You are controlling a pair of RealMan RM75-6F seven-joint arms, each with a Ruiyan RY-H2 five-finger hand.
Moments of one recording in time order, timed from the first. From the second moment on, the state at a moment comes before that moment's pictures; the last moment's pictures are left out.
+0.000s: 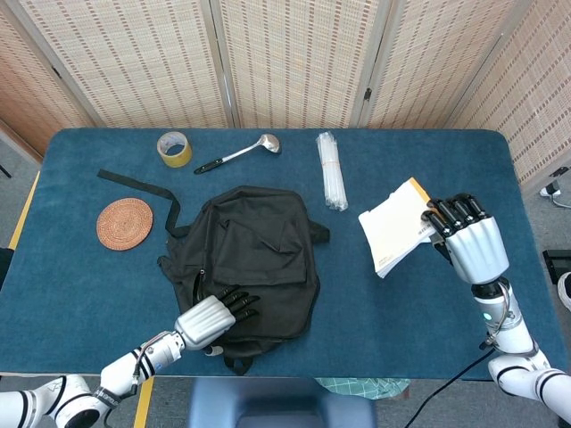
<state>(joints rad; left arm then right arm) -0.71 -1.34 0.01 -1.75 1.56 0.80 0.27 0.50 -1.46 0.15 -0.98 -1.68 1.78 0.02</state>
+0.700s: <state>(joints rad) -0.74 -1.42 -0.04 -1.69 1.41 0.79 0.20 0.49 -1.48 0.16 -0.94 -1.67 1.77 0.04</state>
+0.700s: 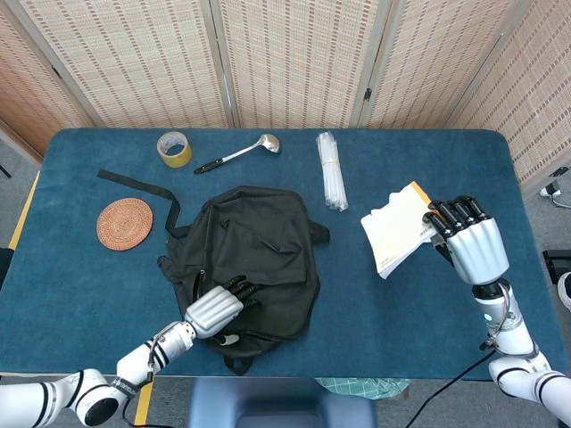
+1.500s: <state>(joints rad) -0.71 -1.48 -0.12 -1.64 1.37 0.91 -0.07 0.47 -1.48 0.16 -0.97 -1.69 1.79 0.11</state>
